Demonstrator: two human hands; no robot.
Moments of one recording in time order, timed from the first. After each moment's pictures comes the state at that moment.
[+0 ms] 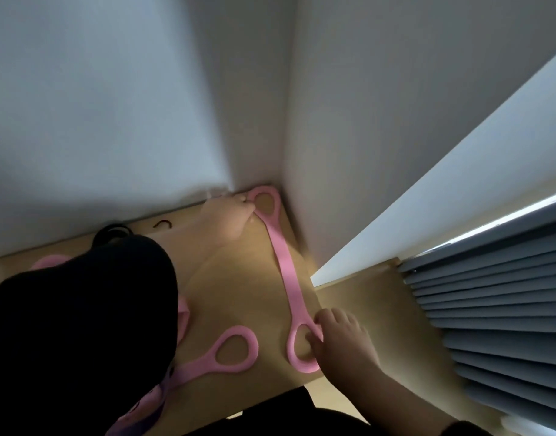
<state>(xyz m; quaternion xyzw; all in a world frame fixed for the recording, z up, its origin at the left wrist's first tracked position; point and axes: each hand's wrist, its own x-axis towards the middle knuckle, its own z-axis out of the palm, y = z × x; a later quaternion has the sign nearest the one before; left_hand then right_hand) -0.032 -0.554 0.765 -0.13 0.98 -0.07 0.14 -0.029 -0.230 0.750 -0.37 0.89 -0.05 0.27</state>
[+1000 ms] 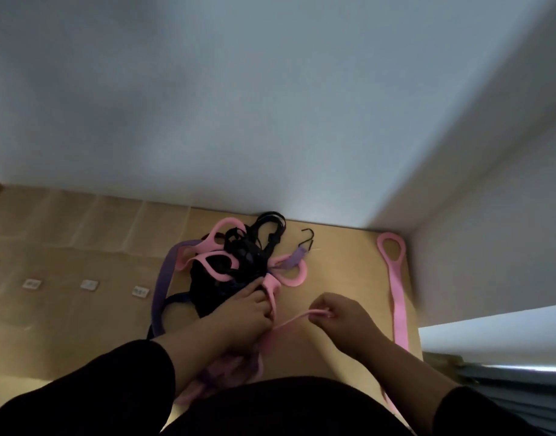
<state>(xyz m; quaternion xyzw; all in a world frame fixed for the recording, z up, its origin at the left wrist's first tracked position) 0.281 -0.534 0.769 -0.07 0.98 0.03 0.17 0.070 -0.409 0.801 -0.52 0.76 -0.17 0.35</state>
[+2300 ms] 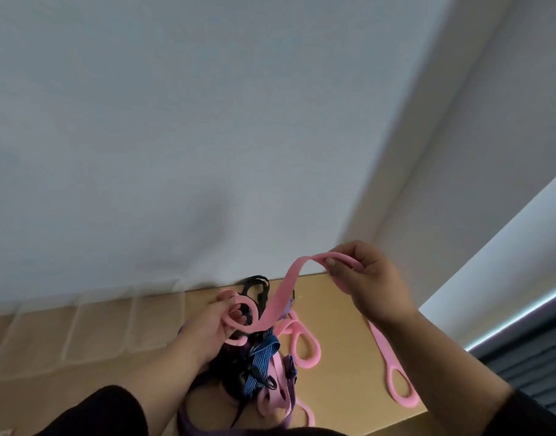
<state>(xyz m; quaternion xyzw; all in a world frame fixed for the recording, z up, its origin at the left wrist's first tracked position) 0.331 -0.633 0.841 -0.41 0.27 0.85 -0.21 0.185 -0.434 1.020 -0.36 0.78 -0.50 0.13</state>
